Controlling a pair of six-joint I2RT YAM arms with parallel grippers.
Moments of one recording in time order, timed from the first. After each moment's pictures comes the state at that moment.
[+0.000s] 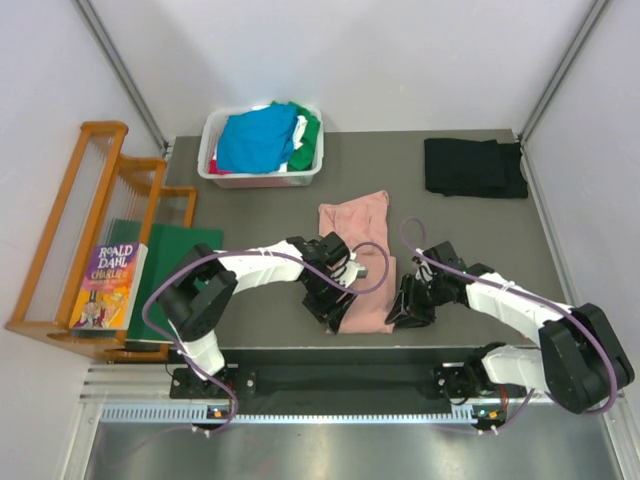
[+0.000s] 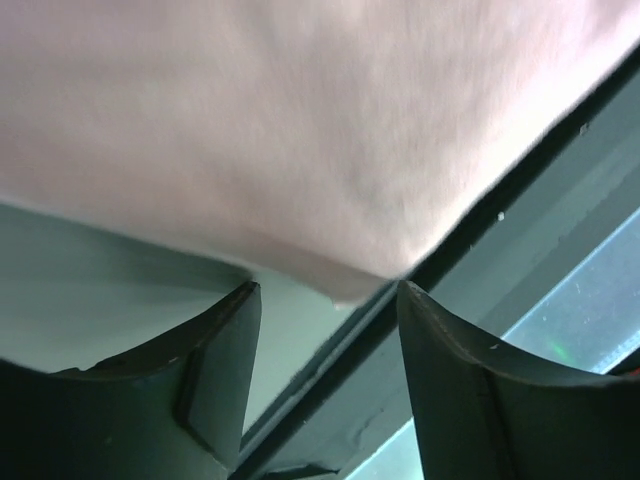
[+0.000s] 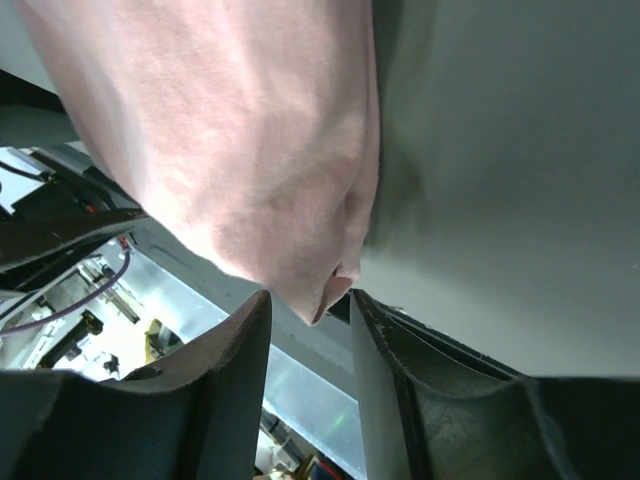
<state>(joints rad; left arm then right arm) -0.86 1.75 1.05 -0.69 0.44 -0.09 0.45 1.20 0.50 -0.49 -0.55 0.74</state>
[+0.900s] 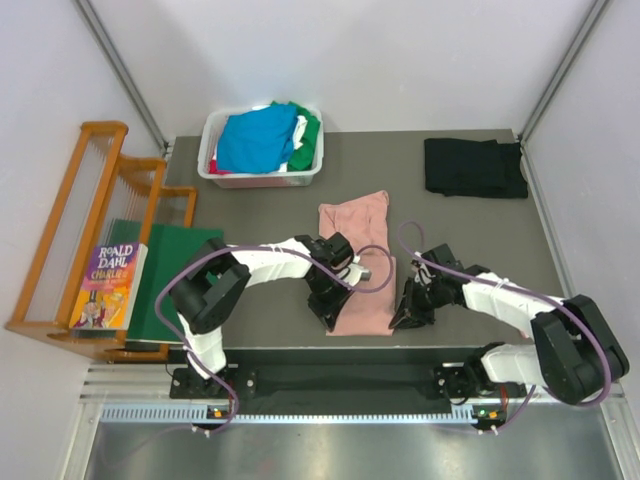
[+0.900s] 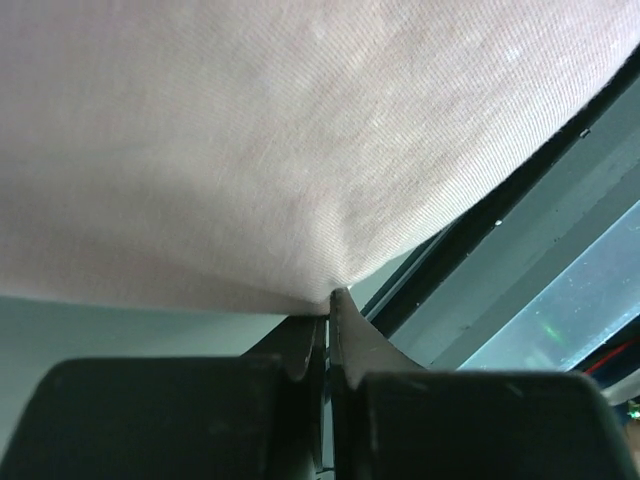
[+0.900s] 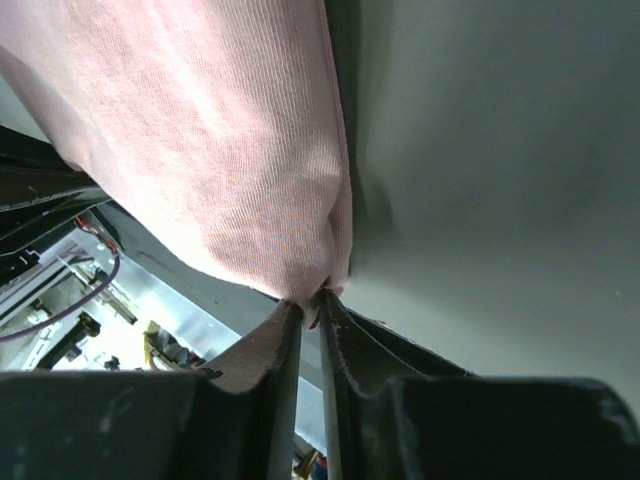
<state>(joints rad) -0.86 1.82 1.10 -0.71 0.48 -0.07 0.45 1.25 0.48 -0.44 -0.55 0.73</state>
